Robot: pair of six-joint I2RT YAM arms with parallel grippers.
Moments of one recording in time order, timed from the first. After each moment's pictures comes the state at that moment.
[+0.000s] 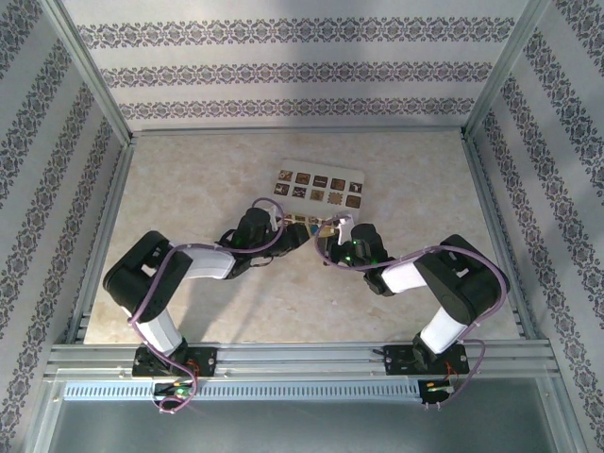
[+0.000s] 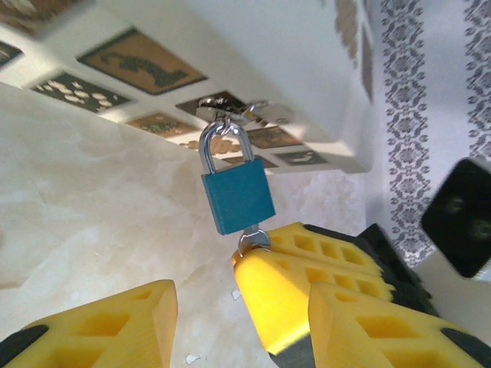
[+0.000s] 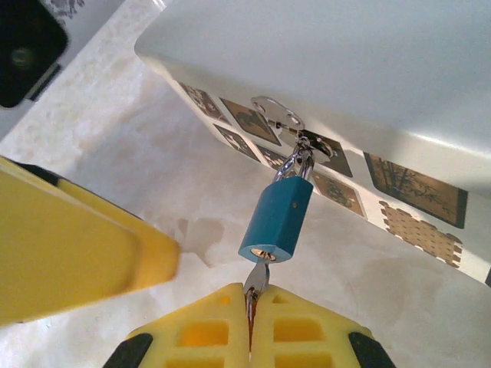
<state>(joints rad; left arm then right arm) -0.58 1.69 0.68 0.53 0.37 -1.05 0.57 1.65 0.42 0.80 -0.25 0.47</state>
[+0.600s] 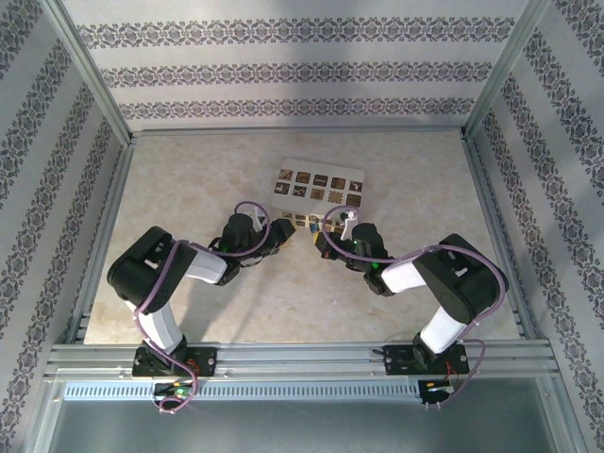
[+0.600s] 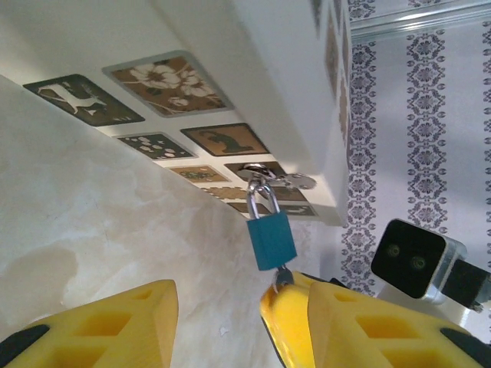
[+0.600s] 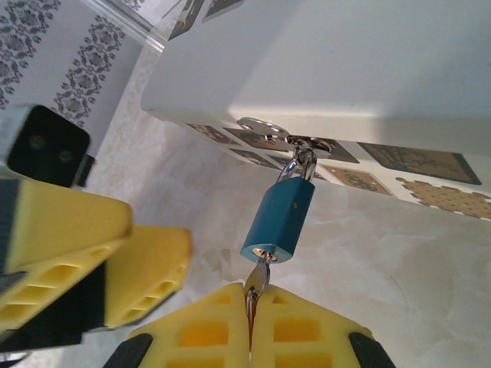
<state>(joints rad) -0.50 1.78 0.56 0.87 0.39 -1.24 0.57 1.66 0.42 0.86 -0.26 0.81</state>
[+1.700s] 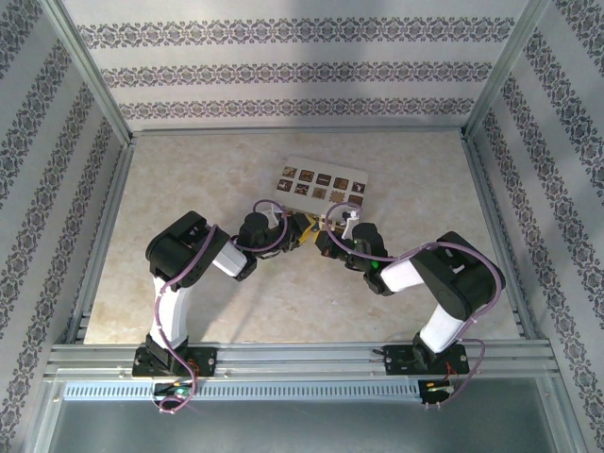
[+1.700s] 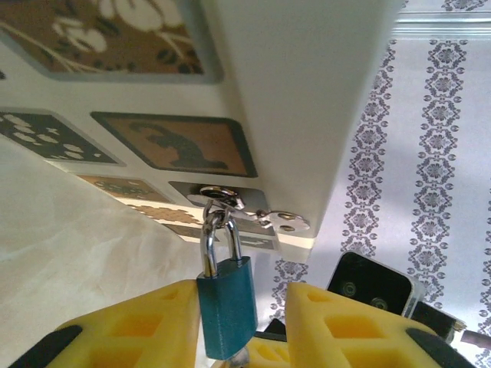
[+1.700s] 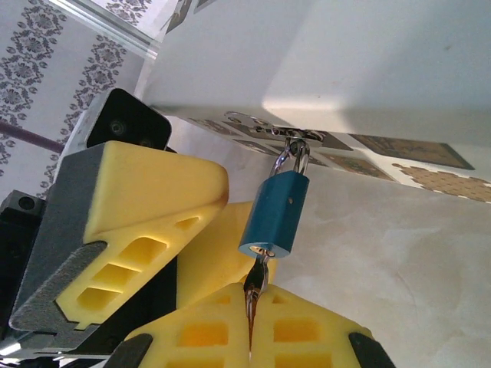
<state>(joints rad) -0.56 2.04 0.71 1.13 0.42 -1.48 0.56 1.69 0.42 0.89 -0.27 0.89</state>
